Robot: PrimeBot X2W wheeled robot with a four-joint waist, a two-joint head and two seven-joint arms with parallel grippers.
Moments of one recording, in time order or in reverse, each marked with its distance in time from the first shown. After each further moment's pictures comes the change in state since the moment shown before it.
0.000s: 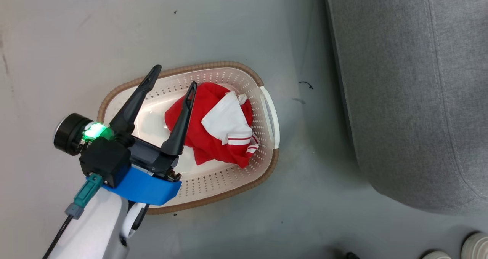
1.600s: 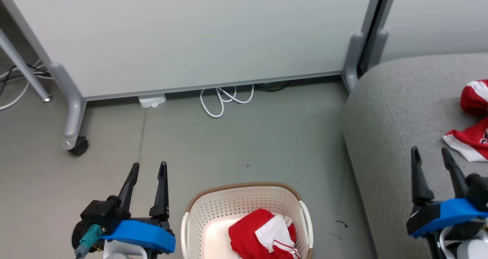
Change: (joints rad) left arm 0.283 -0.244 0.266 0.313 -0.070 -0.013 -0.002; right arm 0.966 0.208 0.557 -0.464 0.203 0.000 -0.192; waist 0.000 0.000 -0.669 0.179
